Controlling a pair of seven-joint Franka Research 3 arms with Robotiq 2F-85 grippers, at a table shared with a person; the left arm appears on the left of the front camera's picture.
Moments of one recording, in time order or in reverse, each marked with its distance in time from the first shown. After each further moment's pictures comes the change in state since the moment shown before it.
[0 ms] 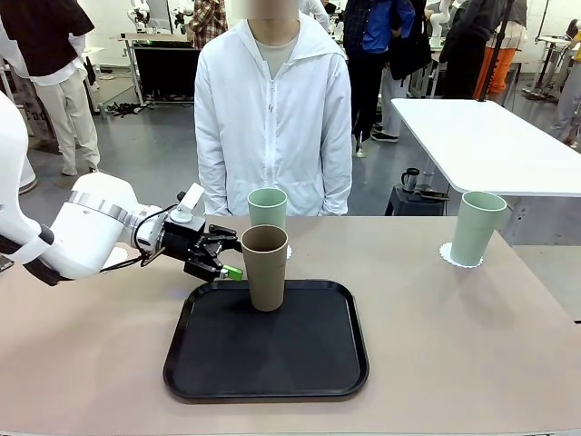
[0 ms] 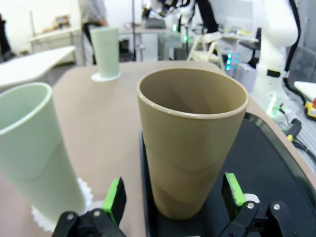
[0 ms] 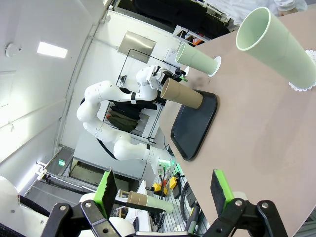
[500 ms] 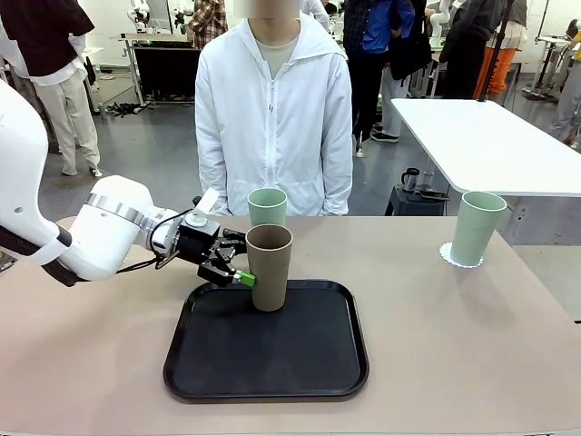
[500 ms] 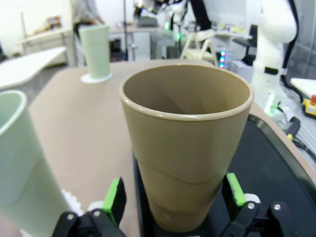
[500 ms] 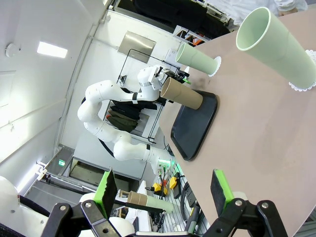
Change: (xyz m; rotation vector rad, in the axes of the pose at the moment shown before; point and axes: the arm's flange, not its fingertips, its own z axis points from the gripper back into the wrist) left arm 0.001 0.004 -0.030 -0.041 0.008 -0.014; right arm 0.000 0.000 0.000 0.000 0.000 0.000
